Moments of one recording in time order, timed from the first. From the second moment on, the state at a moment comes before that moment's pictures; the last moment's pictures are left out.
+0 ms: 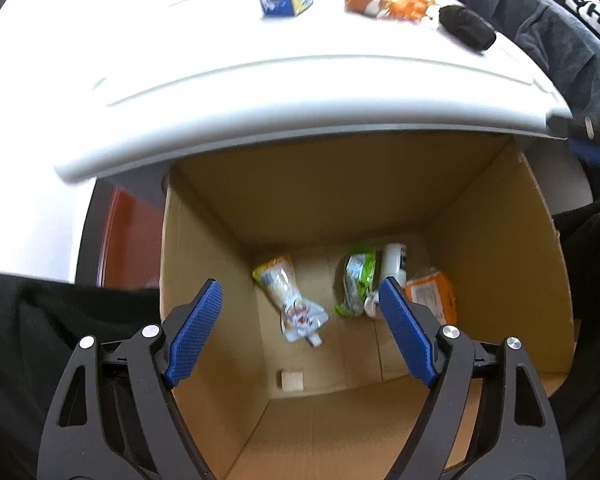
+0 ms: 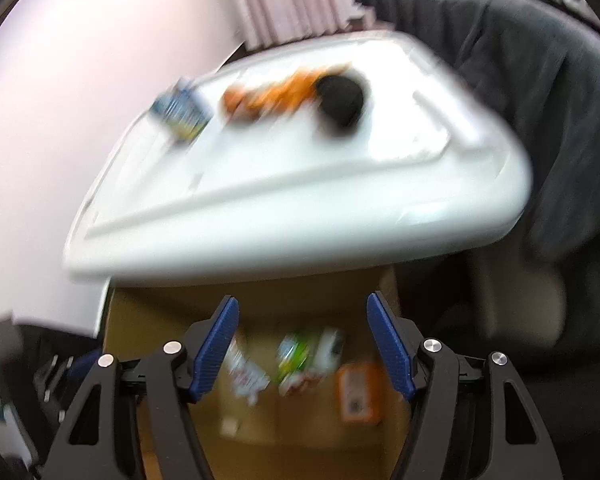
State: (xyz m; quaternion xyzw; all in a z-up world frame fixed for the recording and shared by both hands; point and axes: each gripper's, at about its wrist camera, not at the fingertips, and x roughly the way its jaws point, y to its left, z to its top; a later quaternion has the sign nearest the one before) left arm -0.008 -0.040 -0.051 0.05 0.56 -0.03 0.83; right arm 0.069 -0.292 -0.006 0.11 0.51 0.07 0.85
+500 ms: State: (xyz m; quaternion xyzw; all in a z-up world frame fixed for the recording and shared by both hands) left arm -0.004 -0.043 -0.054 0.04 0.55 -0.04 0.83; right arm 0.218 -0.379 0.002 0.06 0.54 0.00 0.84
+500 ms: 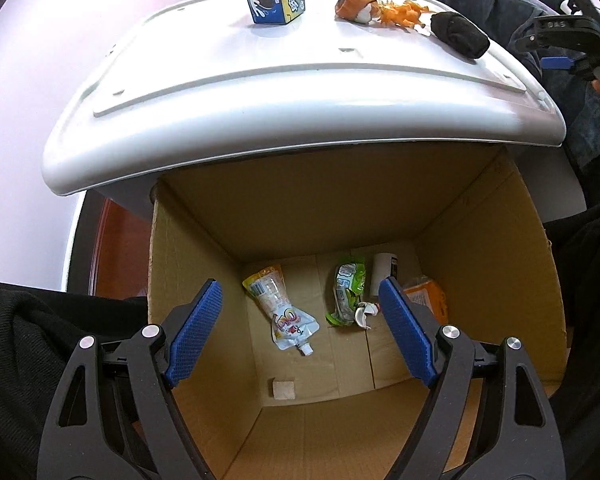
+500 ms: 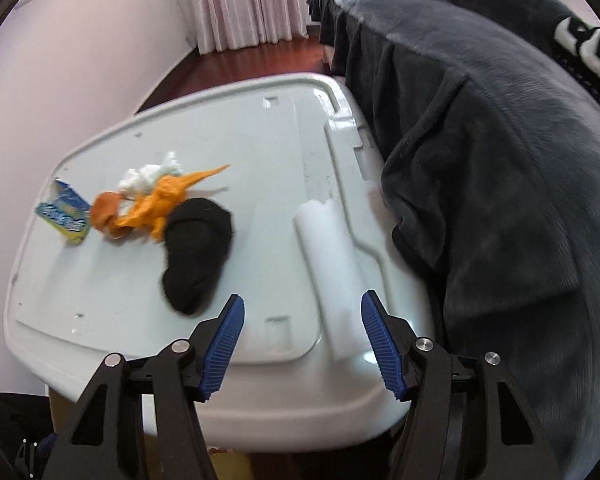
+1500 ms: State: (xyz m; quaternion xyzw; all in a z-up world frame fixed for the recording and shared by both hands) left arm -0.004 -0.054 -0.066 0.07 0.56 -0.04 0.83; right arm 0.257 -0.420 -0.035 0.12 0.57 -0.01 0.81
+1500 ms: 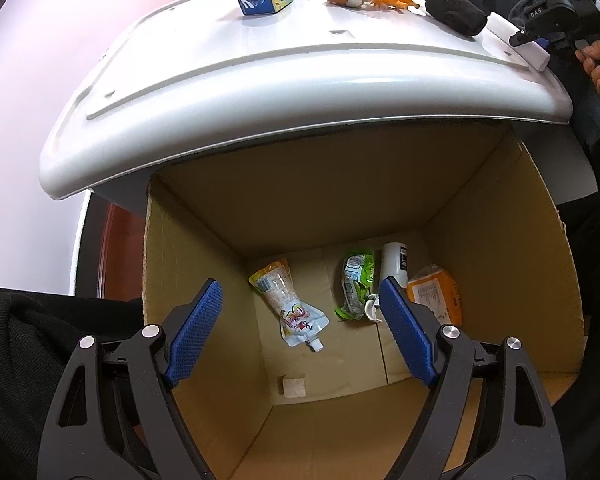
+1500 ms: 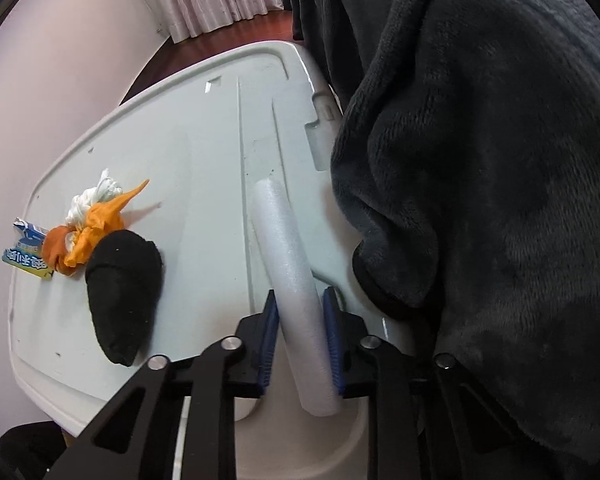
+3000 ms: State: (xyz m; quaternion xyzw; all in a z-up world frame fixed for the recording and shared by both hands) left arm 0.248 -0.260 -0.033 0.01 0.48 -0.06 0.88; right arm 0.141 -0.408 0.089 0.17 0.34 -0.02 0.92
